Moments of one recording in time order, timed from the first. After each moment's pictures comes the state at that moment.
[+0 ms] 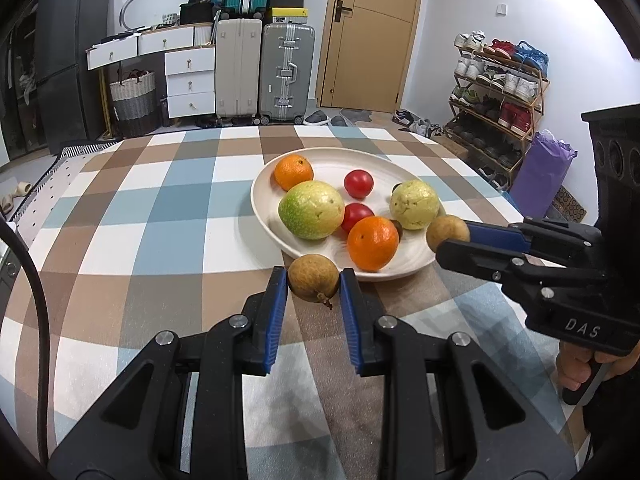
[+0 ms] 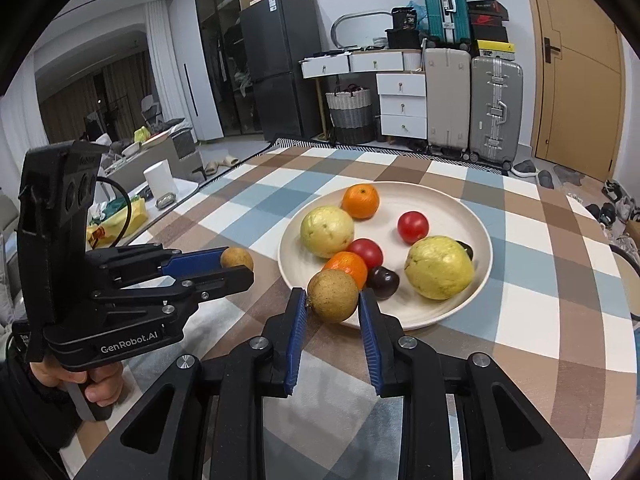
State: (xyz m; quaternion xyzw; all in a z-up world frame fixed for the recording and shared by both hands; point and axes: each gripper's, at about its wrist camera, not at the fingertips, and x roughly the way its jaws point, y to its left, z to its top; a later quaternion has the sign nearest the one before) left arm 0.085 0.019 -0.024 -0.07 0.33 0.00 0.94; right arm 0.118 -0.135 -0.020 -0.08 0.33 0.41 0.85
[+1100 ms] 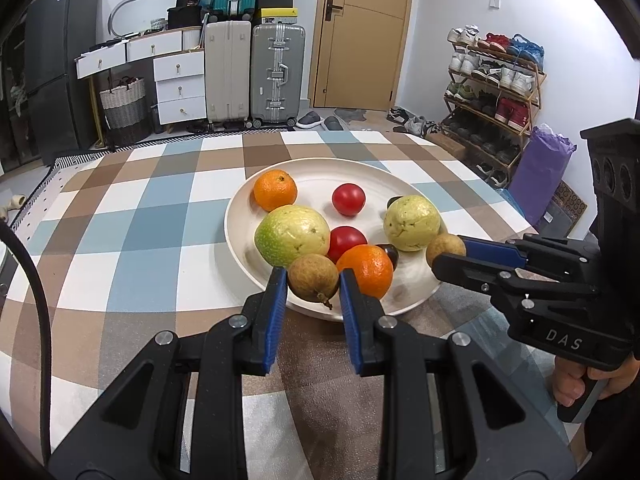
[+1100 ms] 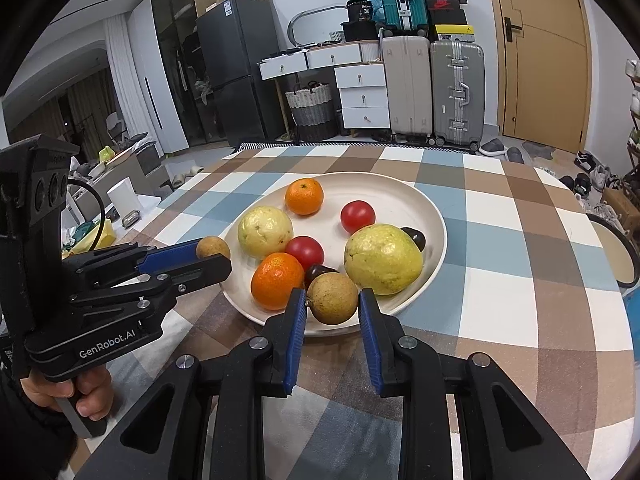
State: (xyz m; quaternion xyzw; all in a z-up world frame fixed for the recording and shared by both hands) left arm 0.126 0.012 -0.027 -0.06 0.34 -0.01 0.94; right arm 0.148 -0.153 -0.033 -0.05 0.35 0.35 0.87
